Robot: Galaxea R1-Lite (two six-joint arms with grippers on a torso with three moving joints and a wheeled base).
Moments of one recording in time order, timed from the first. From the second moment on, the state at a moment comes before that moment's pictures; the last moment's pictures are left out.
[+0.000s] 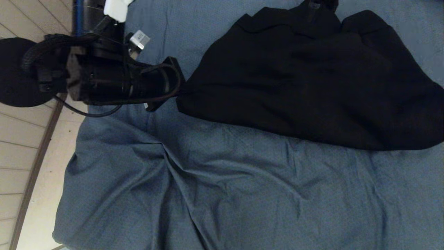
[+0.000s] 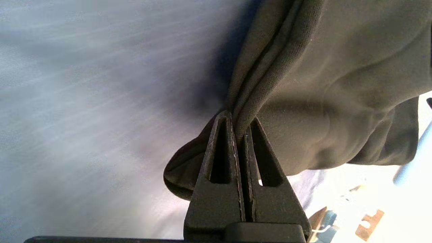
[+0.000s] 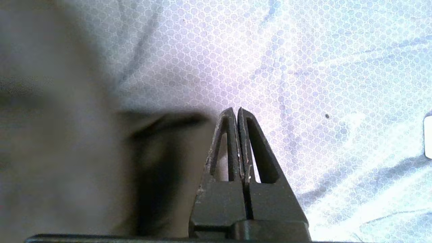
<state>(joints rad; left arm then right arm) -0.54 1.69 -1.53 0.12 -0.16 -0.67 -0.53 1.54 -1.63 0.30 0.27 0.14</state>
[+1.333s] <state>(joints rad) -0.41 1.43 -1.41 0.13 -0.20 -0.53 -0.46 1.54 -1.61 0.30 0.27 0.14</state>
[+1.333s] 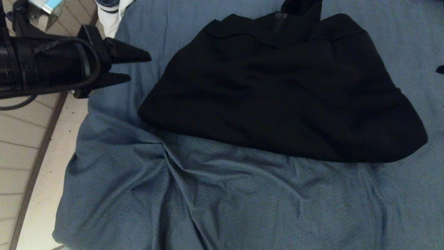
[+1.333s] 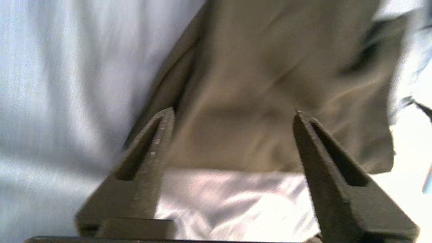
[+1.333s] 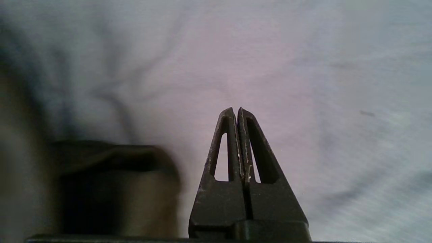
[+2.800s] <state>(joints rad) -0.42 1.78 -1.91 0.23 -0.17 -0.43 -0.15 1.66 -1.84 0.24 0.27 0.14</state>
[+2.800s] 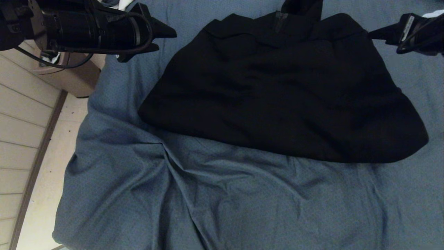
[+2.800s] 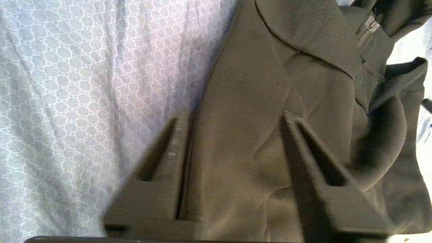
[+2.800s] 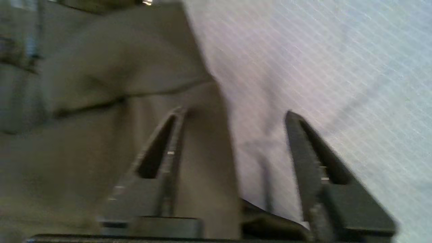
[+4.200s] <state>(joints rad) -0.42 1.72 -1.77 0.21 -0.17 -0.43 0.00 1.62 -1.90 0.25 0.27 0.17</state>
